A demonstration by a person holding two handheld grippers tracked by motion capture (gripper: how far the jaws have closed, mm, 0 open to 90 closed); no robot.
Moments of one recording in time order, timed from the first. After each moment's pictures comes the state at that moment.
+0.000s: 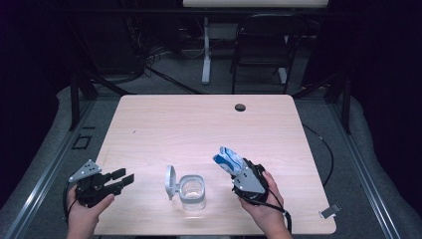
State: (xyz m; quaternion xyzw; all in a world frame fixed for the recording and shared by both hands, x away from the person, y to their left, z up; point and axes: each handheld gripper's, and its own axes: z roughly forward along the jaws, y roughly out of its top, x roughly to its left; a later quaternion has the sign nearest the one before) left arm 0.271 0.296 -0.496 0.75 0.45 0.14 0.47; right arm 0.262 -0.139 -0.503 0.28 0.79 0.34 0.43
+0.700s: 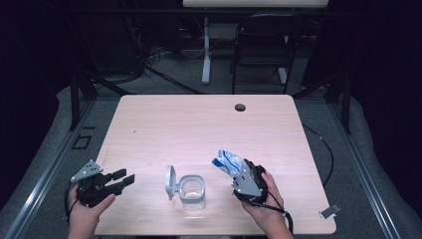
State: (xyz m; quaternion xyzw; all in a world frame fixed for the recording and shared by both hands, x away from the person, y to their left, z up) left arm 0.272 0.295 -0.499 0.75 0.45 0.13 0.46; right arm 0.262 -0.139 -0.511 0.26 0.79 0.31 0.45
